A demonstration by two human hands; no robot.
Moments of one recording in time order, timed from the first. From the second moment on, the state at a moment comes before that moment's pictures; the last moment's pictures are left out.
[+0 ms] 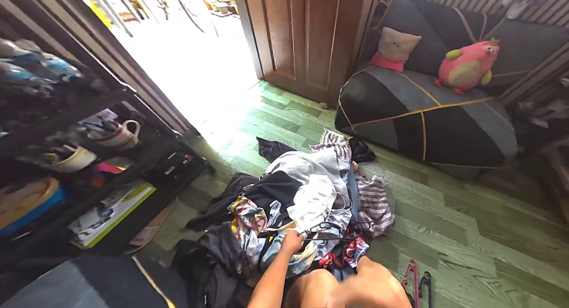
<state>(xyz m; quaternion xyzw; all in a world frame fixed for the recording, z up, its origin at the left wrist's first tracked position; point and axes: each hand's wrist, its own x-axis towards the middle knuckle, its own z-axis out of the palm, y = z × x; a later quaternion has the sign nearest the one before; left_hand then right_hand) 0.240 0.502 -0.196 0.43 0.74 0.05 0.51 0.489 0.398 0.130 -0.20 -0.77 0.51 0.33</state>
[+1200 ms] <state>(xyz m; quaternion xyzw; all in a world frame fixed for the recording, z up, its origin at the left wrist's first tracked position) 0.283 0.299 0.077 0.62 0.19 0.34 0.68 0.627 0.230 0.174 -0.19 -0.61 0.73 0.24</state>
